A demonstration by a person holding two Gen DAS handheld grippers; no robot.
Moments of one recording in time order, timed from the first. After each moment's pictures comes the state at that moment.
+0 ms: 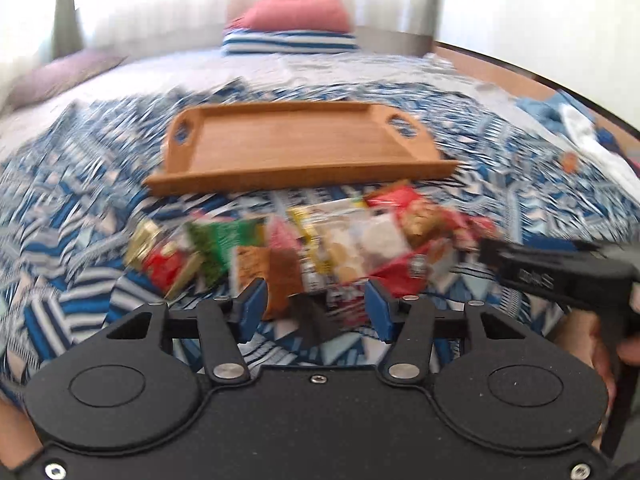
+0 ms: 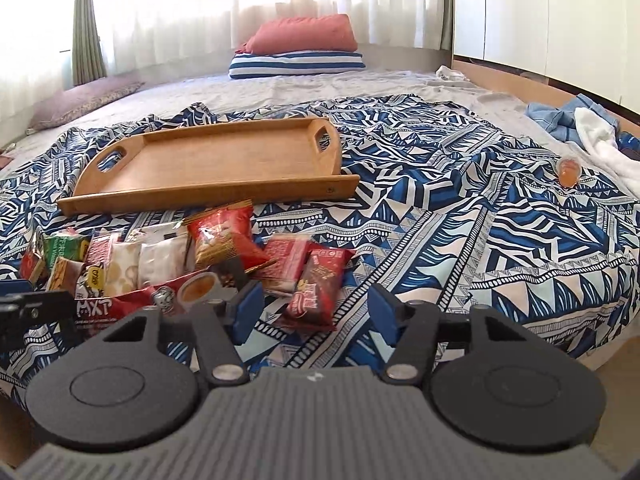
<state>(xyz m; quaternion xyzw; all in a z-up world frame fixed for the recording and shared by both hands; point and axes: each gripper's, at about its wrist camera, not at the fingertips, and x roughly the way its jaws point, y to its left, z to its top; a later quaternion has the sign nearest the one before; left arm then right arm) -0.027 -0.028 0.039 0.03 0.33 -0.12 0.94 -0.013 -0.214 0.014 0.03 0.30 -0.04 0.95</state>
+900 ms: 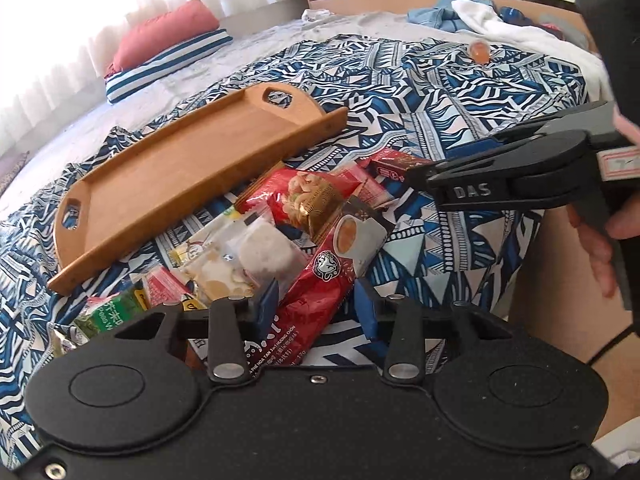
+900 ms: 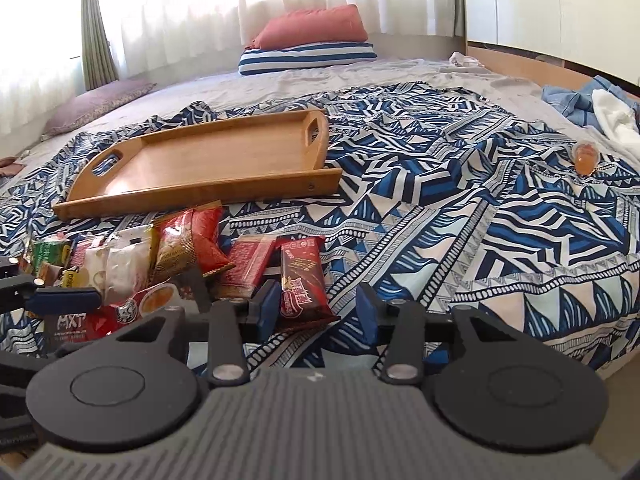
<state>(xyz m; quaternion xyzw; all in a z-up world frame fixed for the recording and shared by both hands) -0.008 -0.110 0.015 0.20 0.33 -0.24 0.89 0.001 -0.255 0.001 0.05 0.31 -0.02 0.95</state>
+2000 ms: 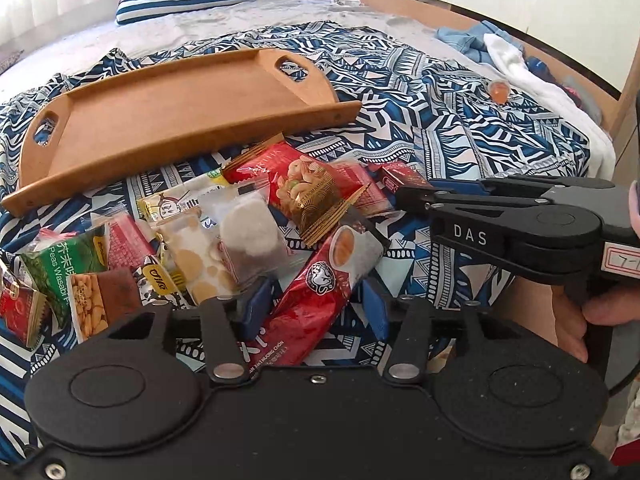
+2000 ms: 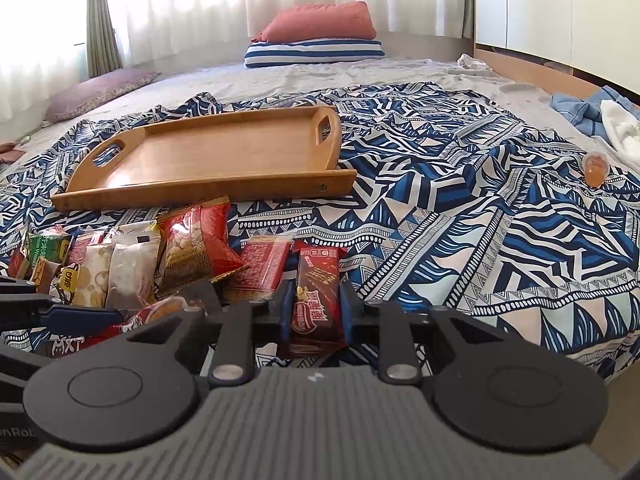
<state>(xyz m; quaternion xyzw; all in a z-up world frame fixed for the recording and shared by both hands) 0.020 -0.098 0.012 0.06 0.40 -0.24 0.88 0.010 -0.244 0.004 0.04 0.32 -0.01 0.95</state>
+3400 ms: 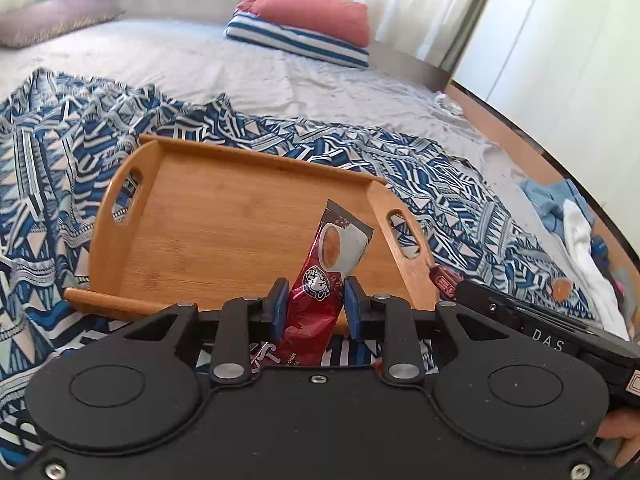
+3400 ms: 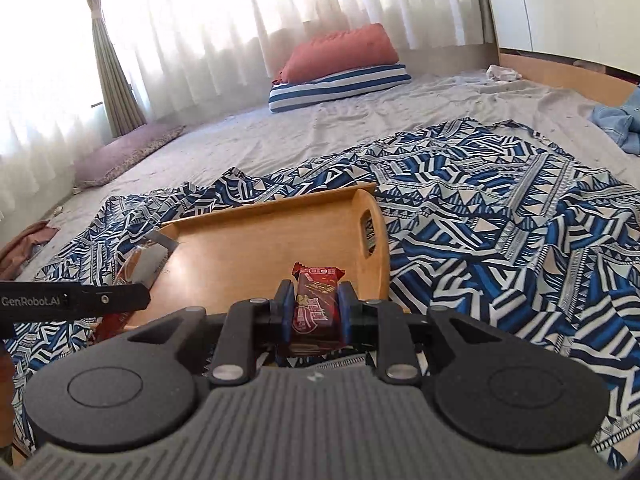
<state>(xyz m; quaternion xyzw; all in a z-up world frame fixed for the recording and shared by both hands) 0.161 -0.030 0.094 -0.13 0.37 -0.12 0.91 0.115 -0.255 0.074 0.12 0.29 0.06 0.95</state>
